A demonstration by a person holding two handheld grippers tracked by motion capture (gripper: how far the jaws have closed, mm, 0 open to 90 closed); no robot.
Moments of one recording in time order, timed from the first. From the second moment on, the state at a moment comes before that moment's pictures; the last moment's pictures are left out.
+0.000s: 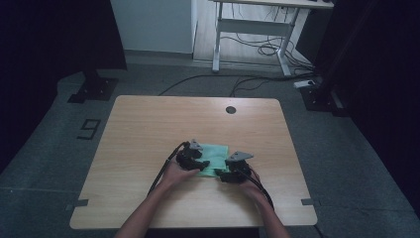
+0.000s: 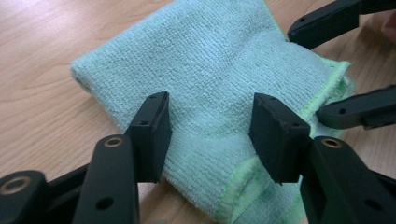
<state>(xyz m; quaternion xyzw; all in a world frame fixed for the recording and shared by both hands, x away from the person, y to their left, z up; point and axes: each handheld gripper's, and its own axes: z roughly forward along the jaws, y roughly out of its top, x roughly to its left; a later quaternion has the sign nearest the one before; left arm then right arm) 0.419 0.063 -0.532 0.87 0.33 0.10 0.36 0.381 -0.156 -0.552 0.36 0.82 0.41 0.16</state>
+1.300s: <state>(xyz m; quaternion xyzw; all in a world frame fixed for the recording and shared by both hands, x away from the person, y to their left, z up) 0.344 0.125 -0.500 0.82 0.35 0.14 0.44 0.326 -0.190 -0.532 0.38 0.77 0.47 0.20</state>
